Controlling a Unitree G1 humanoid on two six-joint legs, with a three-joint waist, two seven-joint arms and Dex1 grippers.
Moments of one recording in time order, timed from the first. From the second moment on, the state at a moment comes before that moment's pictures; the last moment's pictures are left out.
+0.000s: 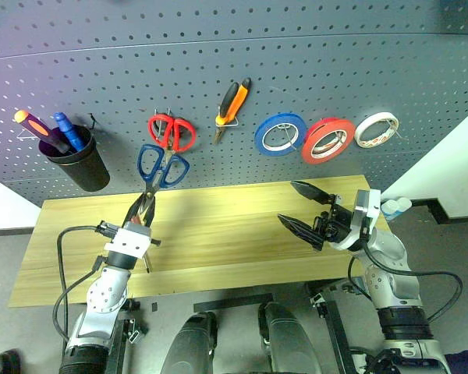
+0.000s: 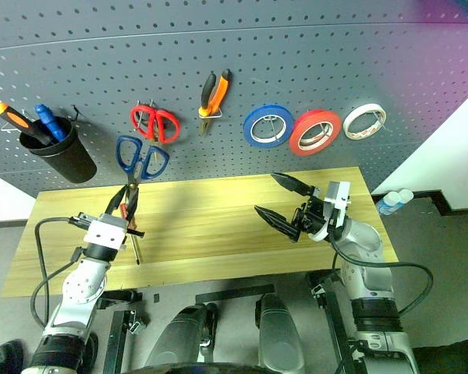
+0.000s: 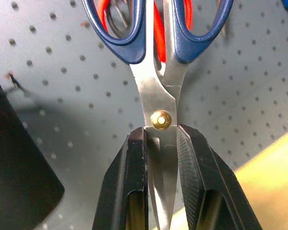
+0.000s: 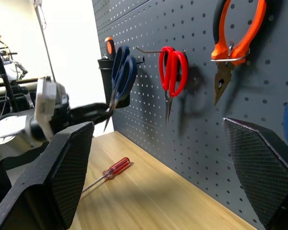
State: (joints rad) left arm -0.03 0.35 0.11 0.20 0.19 -0.66 -0.04; right arm -0.21 -0.35 -0.10 0.06 0.59 -0.06 1.18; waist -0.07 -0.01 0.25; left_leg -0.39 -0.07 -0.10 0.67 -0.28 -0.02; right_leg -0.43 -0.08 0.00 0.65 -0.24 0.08
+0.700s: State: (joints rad) left arm -0.12 0.32 0.08 0.14 0.17 -0.49 -0.08; right arm -0.21 -0.35 -0.09 0.05 0.59 -0.06 1.16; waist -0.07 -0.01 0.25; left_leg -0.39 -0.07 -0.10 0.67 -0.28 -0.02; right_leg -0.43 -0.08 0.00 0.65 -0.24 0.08
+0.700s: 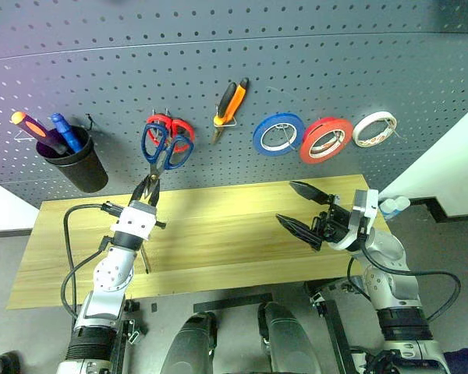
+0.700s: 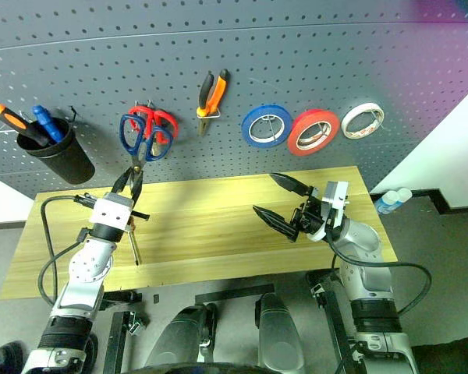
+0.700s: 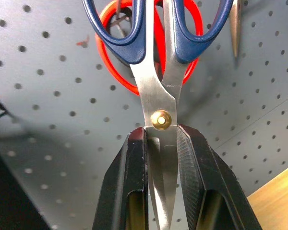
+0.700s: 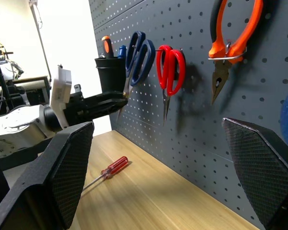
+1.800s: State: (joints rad) left arm 0.17 0.31 0.18 -0.04 -0.21 -0.05 -0.28; right arm -0.22 -0.37 -0.06 0.01 0.61 -0.01 1.26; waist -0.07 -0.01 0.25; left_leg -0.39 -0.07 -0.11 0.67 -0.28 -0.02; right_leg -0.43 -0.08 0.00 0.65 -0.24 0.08
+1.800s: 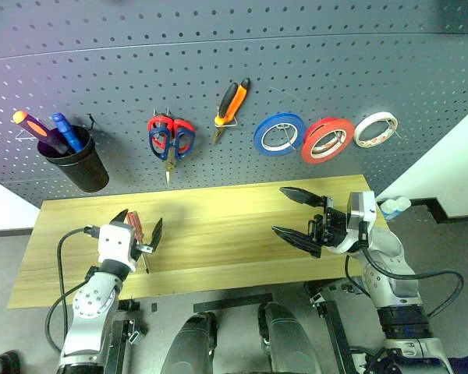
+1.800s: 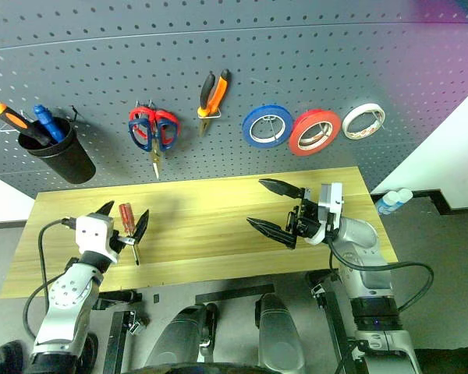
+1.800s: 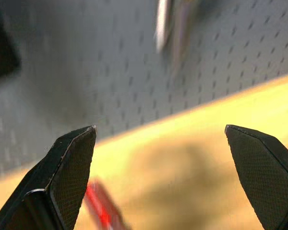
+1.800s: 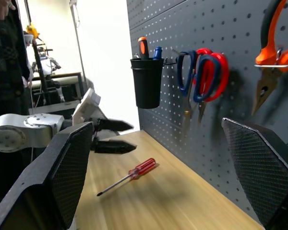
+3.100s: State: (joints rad) left arm -0.08 0.26 0.33 0.06 -0.29 0.51 -0.06; right arm -0.05 -0.42 -0.06 -0.18 0.65 0.14 1.20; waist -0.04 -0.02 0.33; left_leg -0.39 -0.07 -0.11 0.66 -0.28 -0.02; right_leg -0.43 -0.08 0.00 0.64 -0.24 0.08
